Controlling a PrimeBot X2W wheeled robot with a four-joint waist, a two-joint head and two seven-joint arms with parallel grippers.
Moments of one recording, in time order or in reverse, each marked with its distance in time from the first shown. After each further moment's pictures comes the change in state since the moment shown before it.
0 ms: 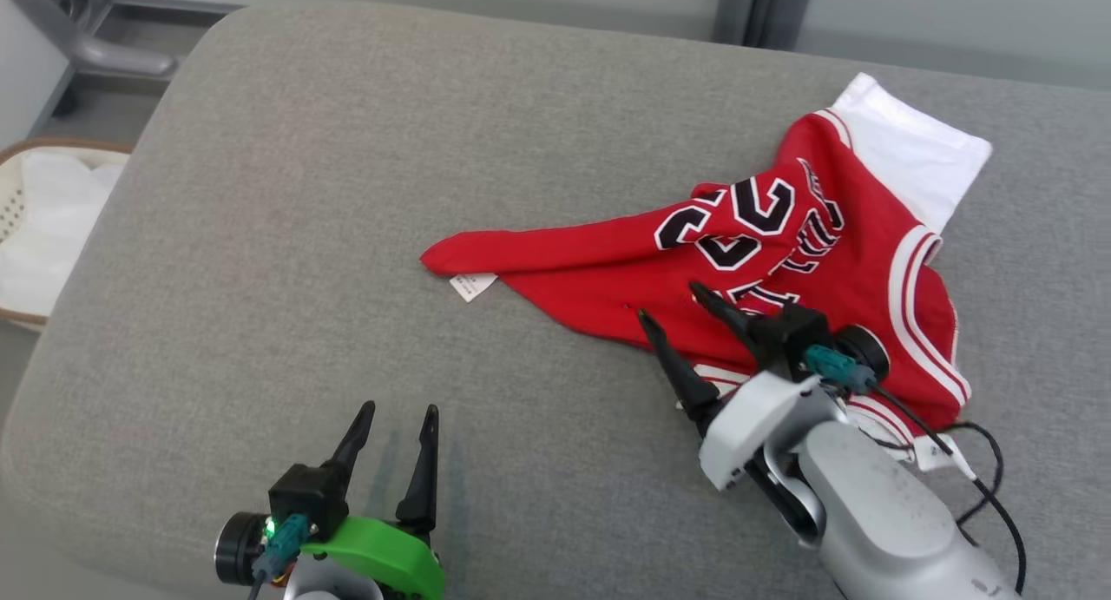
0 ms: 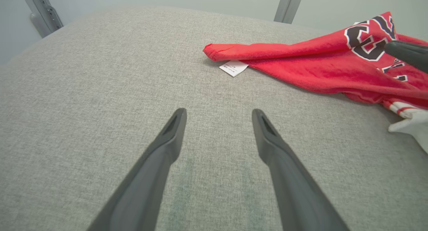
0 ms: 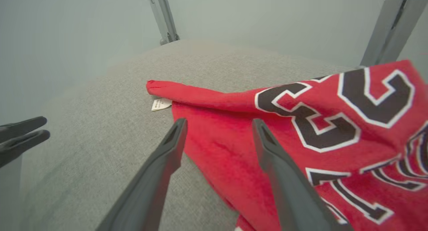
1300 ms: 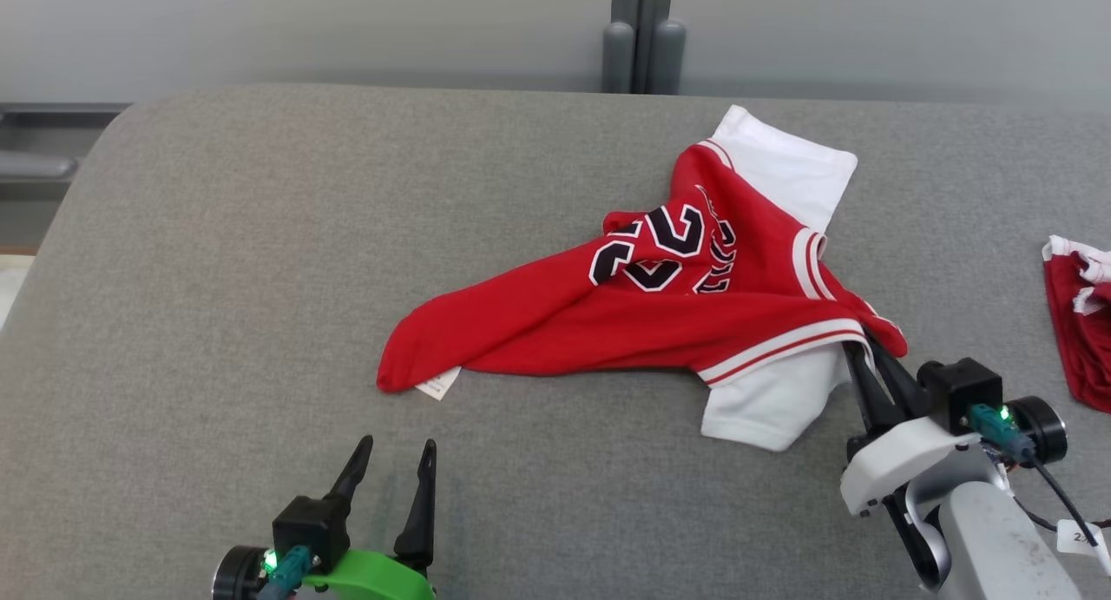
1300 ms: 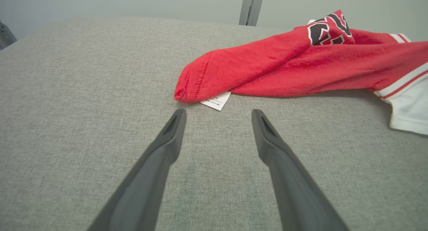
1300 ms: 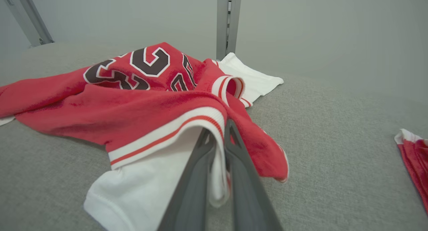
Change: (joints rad) left arm 0.059 0.000 0.013 0.002 0.034 0.000 0.000; right arm 0.267 -0.024 -0.463 -0.141 -0.255 0.000 -0.001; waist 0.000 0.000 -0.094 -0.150
